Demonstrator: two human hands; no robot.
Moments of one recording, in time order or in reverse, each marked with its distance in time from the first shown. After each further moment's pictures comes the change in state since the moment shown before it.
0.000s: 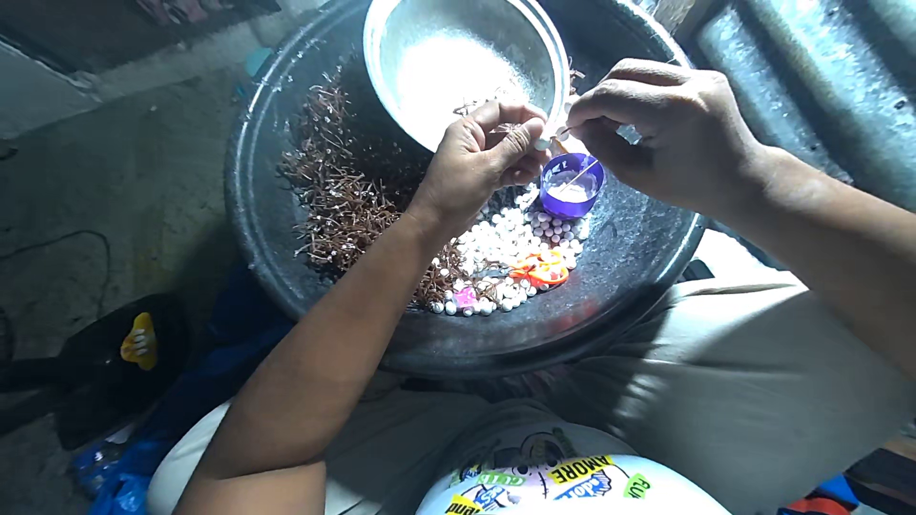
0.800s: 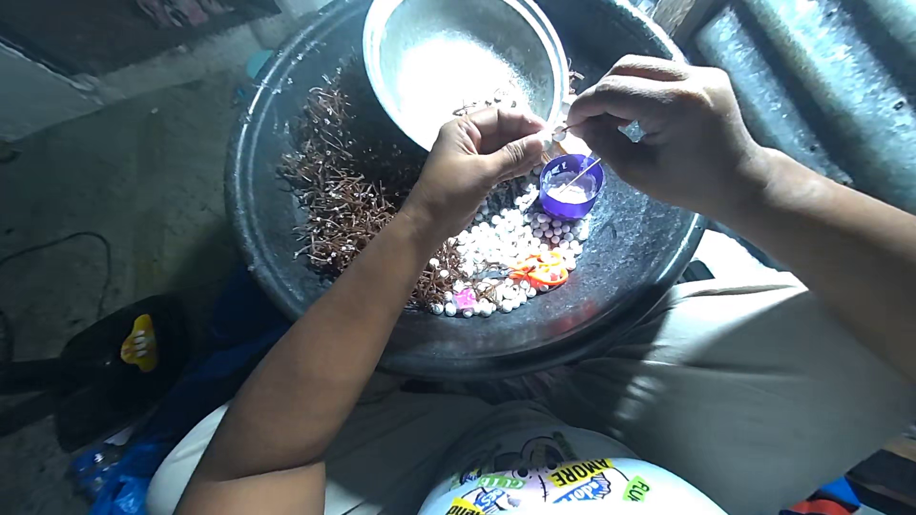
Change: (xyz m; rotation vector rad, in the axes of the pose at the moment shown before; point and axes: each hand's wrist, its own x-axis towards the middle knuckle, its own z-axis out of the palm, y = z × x) left_hand 0.001 -0.002 -0.004 -0.001 -0.005 0.057; right_hand 0.000 0.001 0.000 0.047 0.022 0.024
